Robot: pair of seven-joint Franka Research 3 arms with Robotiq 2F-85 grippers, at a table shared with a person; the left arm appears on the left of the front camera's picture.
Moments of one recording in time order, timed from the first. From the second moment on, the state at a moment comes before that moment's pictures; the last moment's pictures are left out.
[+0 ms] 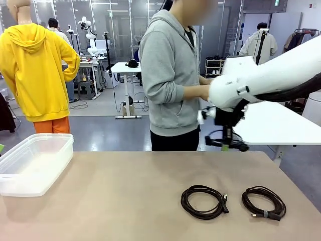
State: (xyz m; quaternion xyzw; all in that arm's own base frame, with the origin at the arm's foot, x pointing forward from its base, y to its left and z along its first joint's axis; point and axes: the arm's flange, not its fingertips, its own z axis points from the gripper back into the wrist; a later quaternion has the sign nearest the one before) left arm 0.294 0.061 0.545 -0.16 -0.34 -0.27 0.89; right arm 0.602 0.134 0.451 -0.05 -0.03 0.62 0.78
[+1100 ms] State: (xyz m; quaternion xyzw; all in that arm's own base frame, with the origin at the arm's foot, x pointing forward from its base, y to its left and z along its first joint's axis) left arm 0.294 0.061 0.545 -0.16 -0.34 -0.27 0.89; right arm 0.563 0.414 0.352 -0.01 0.00 0.69 0.72
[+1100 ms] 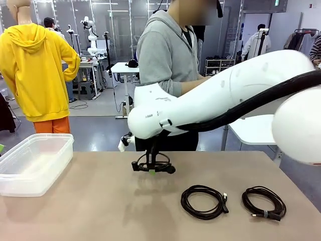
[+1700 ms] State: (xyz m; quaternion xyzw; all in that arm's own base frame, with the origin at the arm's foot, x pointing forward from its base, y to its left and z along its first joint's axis) left arm 0.294 0.061 0.545 -0.16 -0.34 -0.27 0.89; right arm 0.555 0.424 0.335 0.00 0.01 0.69 0.73
